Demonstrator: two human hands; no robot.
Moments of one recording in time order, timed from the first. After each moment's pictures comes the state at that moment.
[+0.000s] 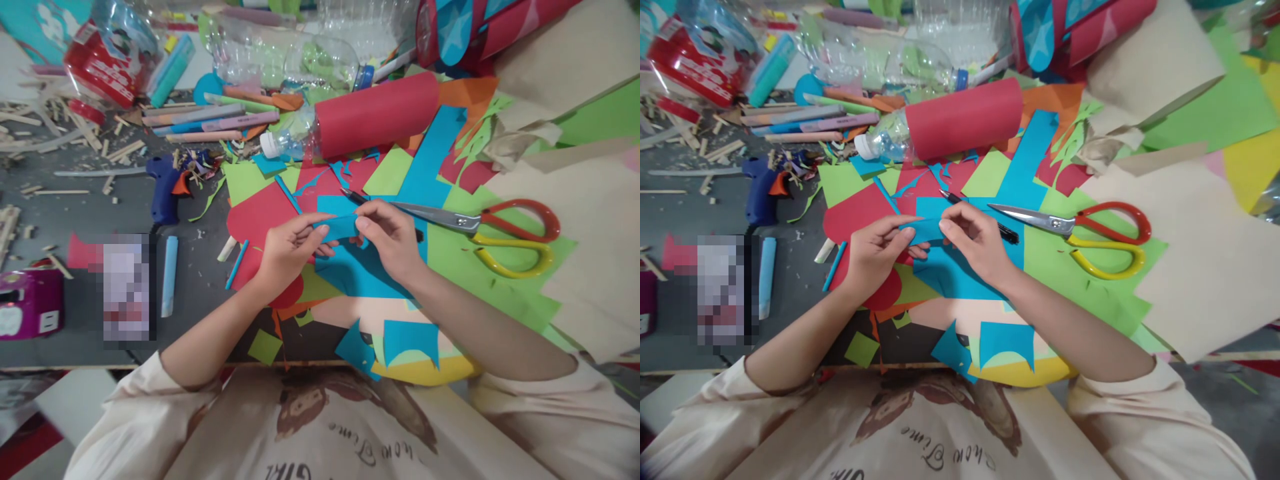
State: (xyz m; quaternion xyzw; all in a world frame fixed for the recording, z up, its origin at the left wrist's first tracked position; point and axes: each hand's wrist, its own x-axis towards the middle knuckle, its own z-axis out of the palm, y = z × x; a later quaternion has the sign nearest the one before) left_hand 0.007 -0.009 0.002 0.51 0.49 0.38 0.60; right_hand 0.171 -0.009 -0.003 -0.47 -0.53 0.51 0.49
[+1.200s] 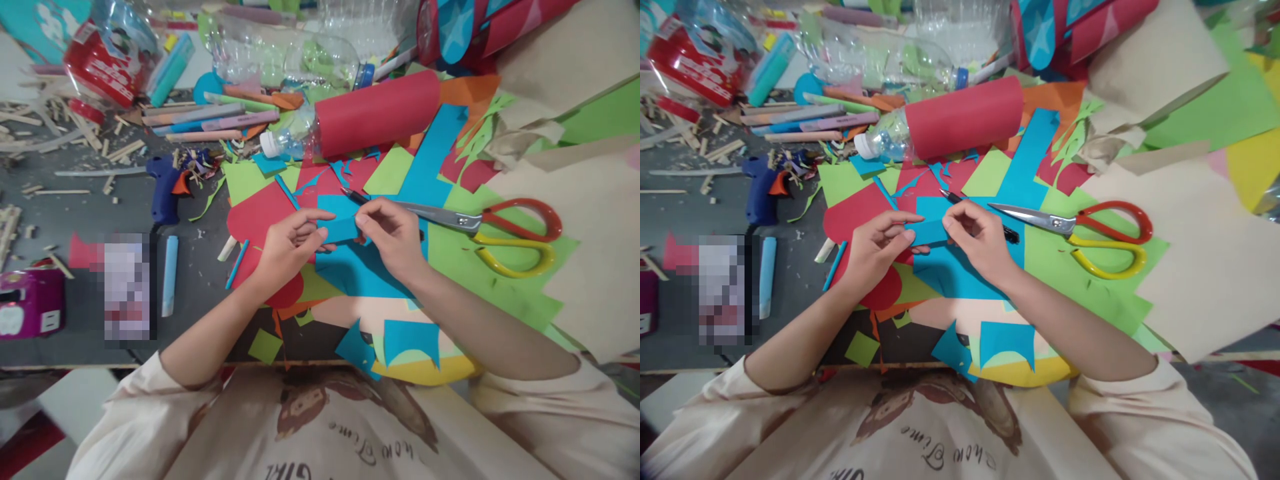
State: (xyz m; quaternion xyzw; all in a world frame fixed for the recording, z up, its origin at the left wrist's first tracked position) left_hand 0.005 -0.008 0.009 0.49 0.48 0.37 0.62; right_hand 0.172 -0.007 -0.006 -0.48 -0.55 0.46 0.50
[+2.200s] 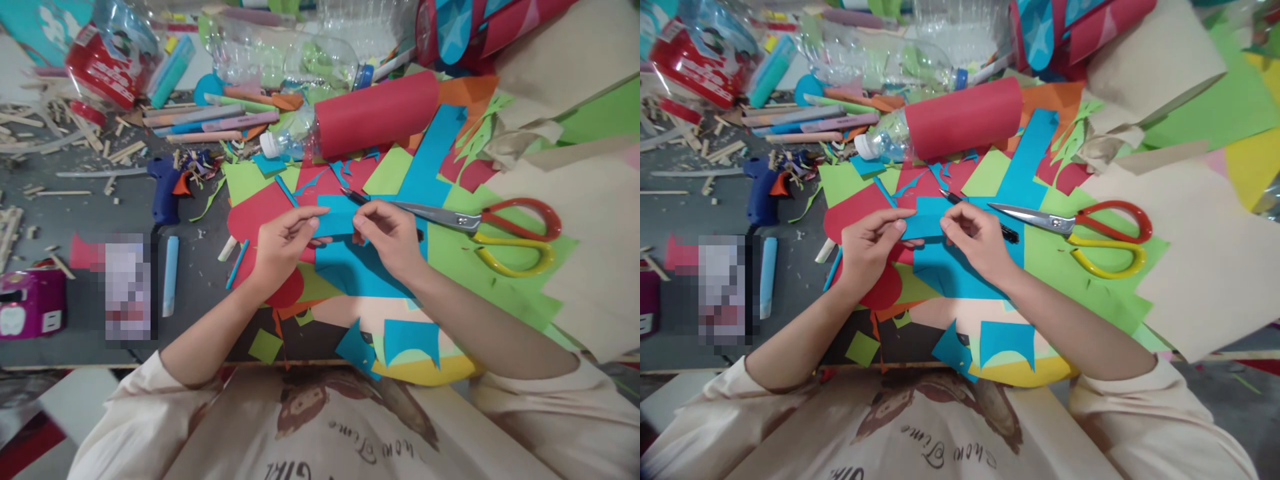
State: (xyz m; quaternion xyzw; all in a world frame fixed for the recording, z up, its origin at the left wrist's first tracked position) left_hand 0.003 -0.007 0.008 0.52 0.53 0.40 0.54; right_hand 0.172 -0.008 -0.006 -0.48 -0.54 0.50 0.49
